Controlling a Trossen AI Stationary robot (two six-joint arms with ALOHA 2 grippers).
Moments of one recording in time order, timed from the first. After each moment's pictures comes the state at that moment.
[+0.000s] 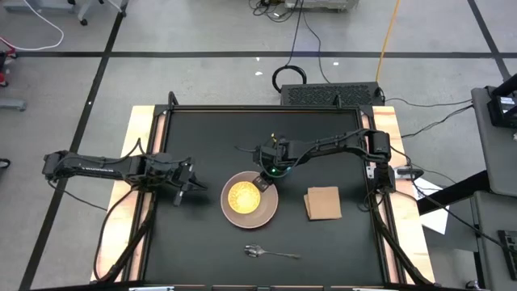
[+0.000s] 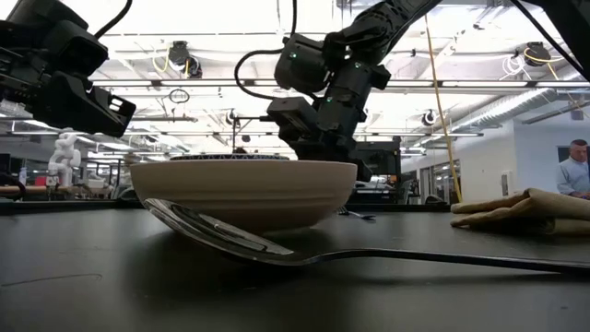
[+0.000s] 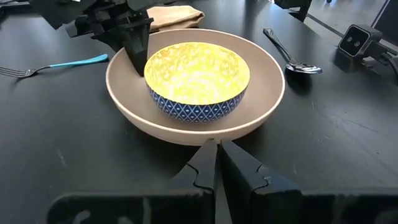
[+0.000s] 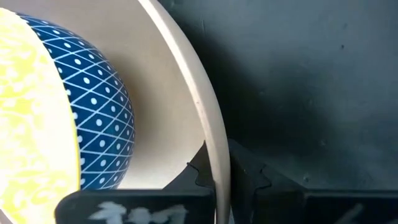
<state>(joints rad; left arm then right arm) 0.02 0.45 0.13 -0.10 0.26 0.13 -0.11 2.00 1.34 -0.49 -0.24 0.68</state>
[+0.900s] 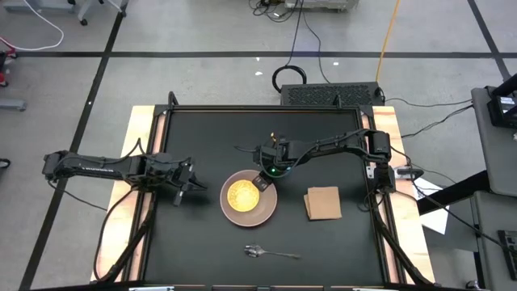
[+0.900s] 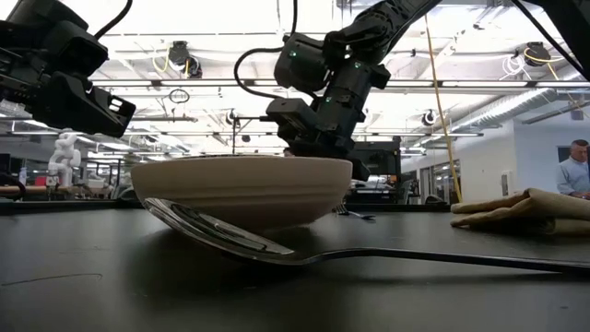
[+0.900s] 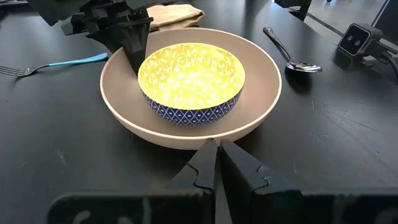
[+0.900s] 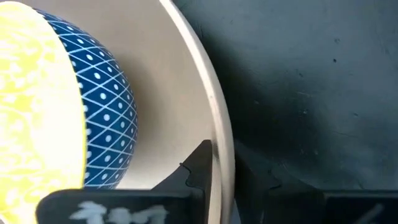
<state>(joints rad) 0.02 0.45 0.13 -0.10 0.26 0.13 -0.11 2.00 1.34 -0.47 -0.21 0.67</state>
